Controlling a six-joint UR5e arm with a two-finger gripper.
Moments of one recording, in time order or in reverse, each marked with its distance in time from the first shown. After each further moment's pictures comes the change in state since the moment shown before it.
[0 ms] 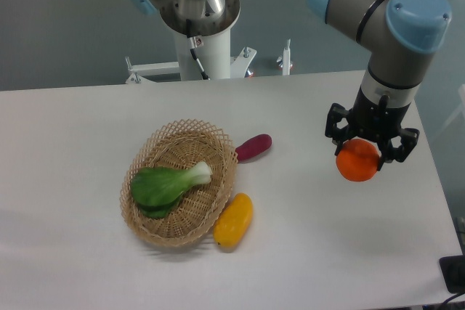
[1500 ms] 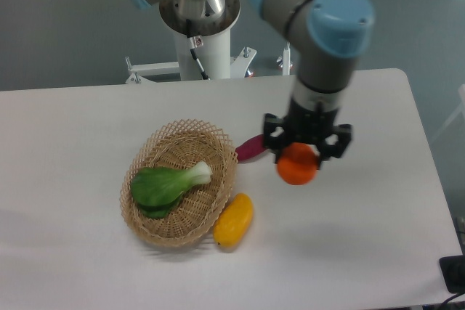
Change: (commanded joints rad) arm -0.253 0.141 -0.193 0.028 0.005 -0.594
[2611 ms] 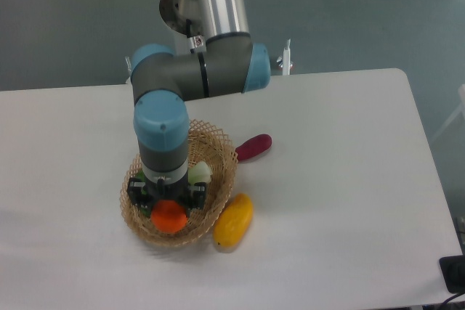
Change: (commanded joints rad) arm -0.273 -0.233 -0.104 0.295 0.034 -0.312
